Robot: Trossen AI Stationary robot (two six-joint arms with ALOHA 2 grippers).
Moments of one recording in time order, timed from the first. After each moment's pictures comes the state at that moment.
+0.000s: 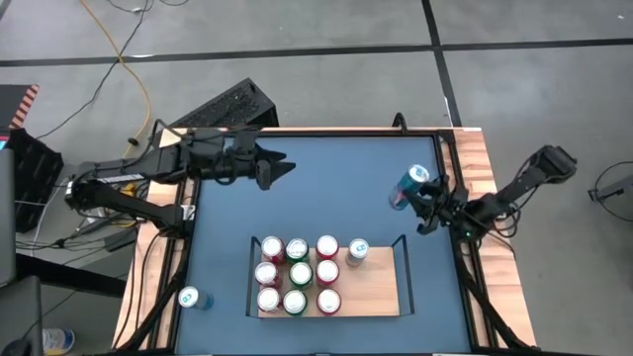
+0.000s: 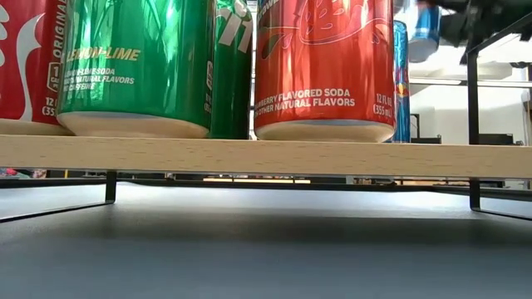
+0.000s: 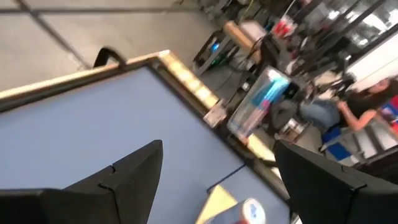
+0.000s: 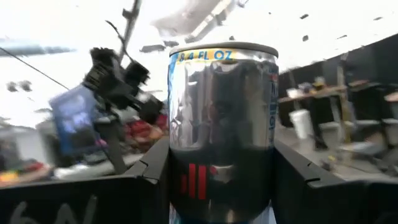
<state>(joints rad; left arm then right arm) 0.10 1.13 1.26 -0.31 -0.20 -0.70 0.55 0.80 0.09 1.46 0.98 -0.33</state>
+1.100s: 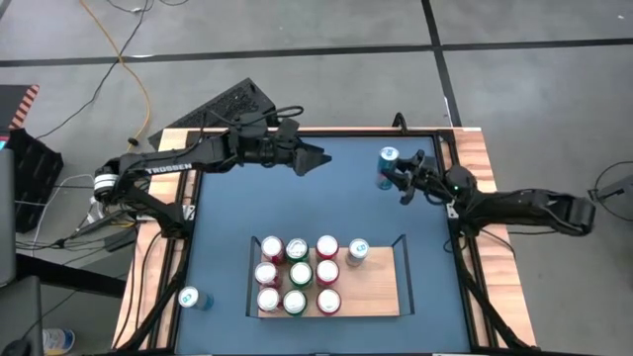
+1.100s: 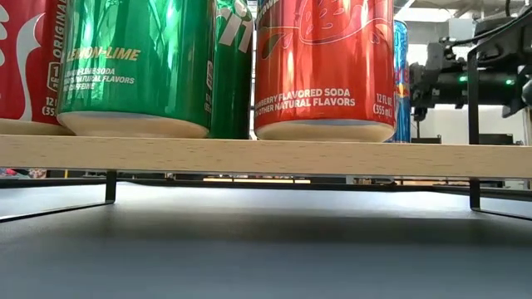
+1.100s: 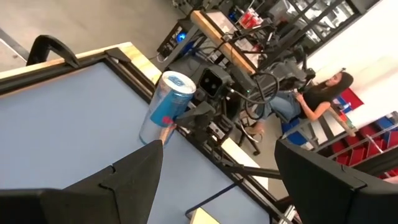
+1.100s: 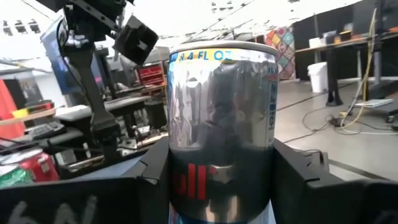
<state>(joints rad) 0.28 1.42 1.26 0.05 0.15 -0.72 -0.52 0.89 0.02 1.07 -0.12 0.24</state>
